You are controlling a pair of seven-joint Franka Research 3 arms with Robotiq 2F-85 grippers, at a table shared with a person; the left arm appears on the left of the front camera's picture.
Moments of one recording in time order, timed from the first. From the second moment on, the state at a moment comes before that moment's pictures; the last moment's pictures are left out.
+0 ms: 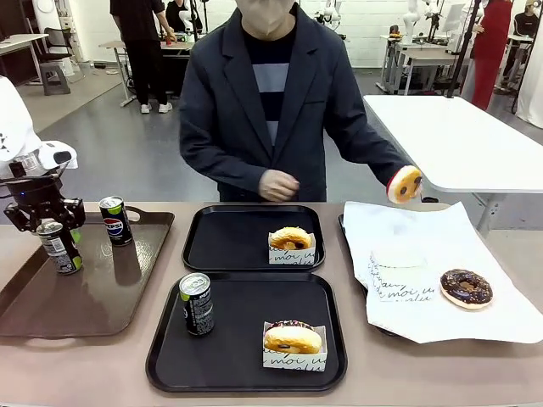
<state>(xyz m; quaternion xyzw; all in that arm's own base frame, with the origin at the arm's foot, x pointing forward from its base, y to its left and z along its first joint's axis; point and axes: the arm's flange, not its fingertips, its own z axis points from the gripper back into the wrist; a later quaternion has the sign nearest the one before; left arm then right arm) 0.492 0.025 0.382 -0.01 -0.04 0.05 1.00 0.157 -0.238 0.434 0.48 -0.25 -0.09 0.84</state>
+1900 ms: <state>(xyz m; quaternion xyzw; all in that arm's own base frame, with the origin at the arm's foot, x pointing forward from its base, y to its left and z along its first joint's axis) 0.455 -0.142 0.508 -0.01 -0.03 -0.04 1.00 0.158 -0.238 0.434 0.48 -0.25 -0.09 0.84</state>
